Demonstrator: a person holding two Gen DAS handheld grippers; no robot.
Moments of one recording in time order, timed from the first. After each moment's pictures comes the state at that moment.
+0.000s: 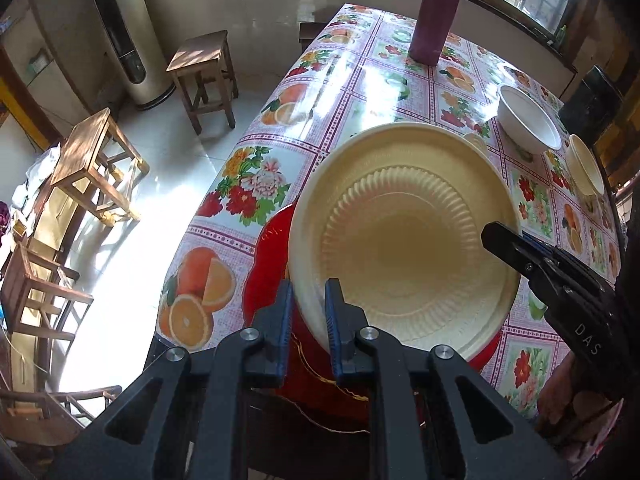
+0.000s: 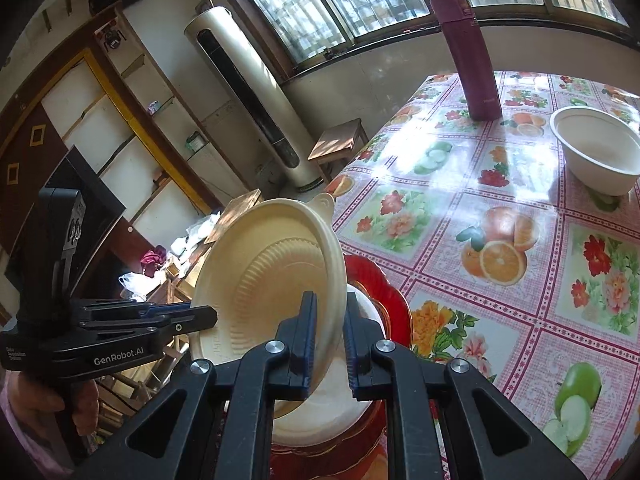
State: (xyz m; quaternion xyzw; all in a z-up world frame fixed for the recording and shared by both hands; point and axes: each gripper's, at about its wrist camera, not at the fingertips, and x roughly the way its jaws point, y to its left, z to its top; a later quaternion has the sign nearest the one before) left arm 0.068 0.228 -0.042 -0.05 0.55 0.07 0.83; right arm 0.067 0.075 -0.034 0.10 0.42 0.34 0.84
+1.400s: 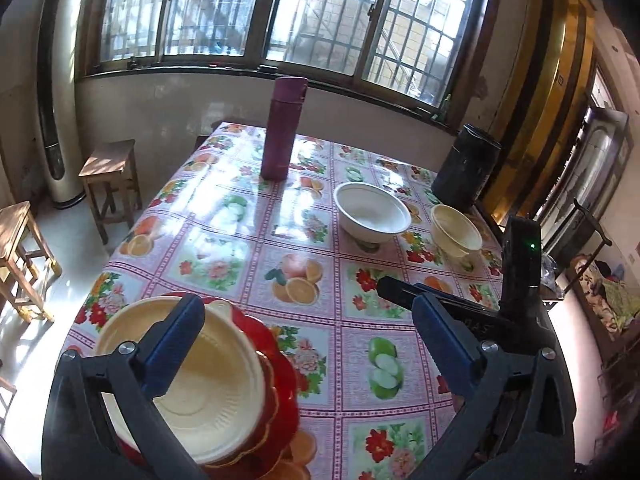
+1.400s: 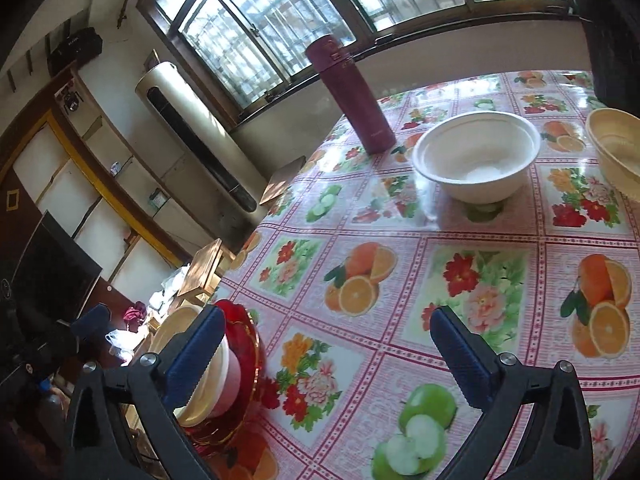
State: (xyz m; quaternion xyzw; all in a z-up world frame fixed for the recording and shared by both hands) left arm 0.067 0.118 0.026 -0.09 0.35 -0.10 0.93; right arm 0.108 -0.084 -0.030 0.18 0.39 0.24 0.87
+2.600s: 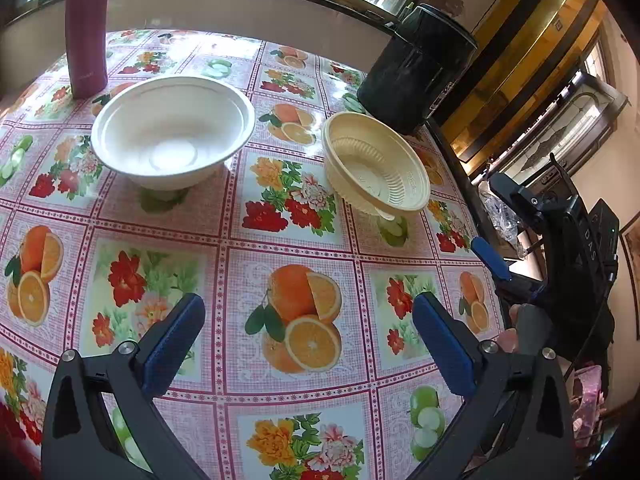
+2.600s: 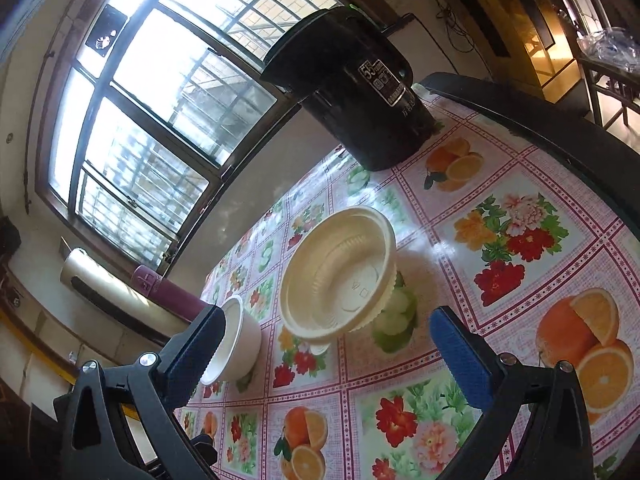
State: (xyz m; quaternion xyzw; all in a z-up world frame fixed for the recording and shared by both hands) left arm 0.194 -0.114 -0.060 -0.11 0.49 -0.20 0.84; right arm 0.140 -0.377 -0.043 0.38 0.29 0.03 0.88
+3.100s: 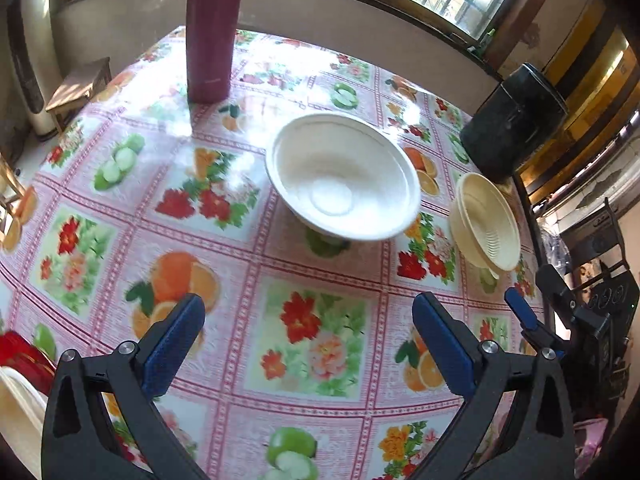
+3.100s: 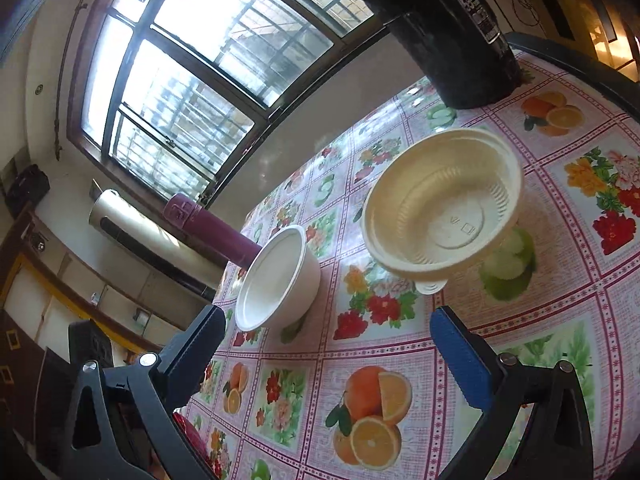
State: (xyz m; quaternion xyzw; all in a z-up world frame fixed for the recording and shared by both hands) left arm 0.242 -0.003 -0.032 -0.09 0.51 -0.06 0.85; right arm 0.177 -0.281 -0.049 0.34 0.34 0.15 0.86
